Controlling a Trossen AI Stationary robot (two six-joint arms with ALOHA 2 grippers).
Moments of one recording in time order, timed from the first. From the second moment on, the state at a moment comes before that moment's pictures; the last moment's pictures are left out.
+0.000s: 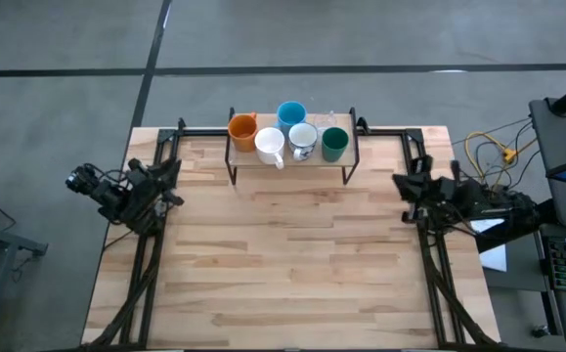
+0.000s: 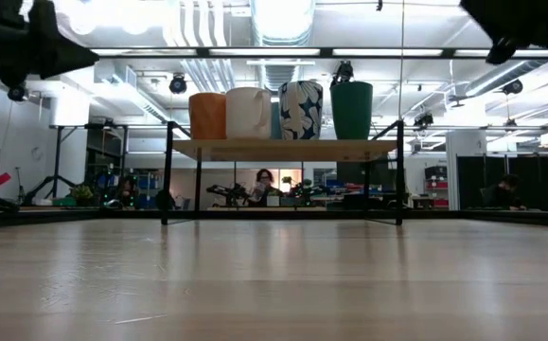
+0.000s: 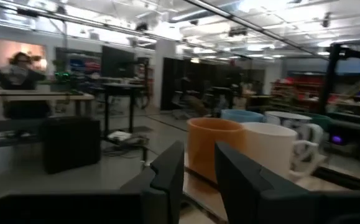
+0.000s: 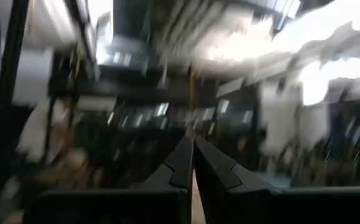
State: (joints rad) left arm -0.54 0.03 0.01 0.89 -1.34 0.80; right arm 0.10 0.00 0.06 0.47 0.29 -0.23
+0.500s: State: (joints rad) left arm -0.96 0.03 0.01 0.88 -1.40 0.74; right arm 0.10 0.01 0.39 -0.43 0.15 0.22
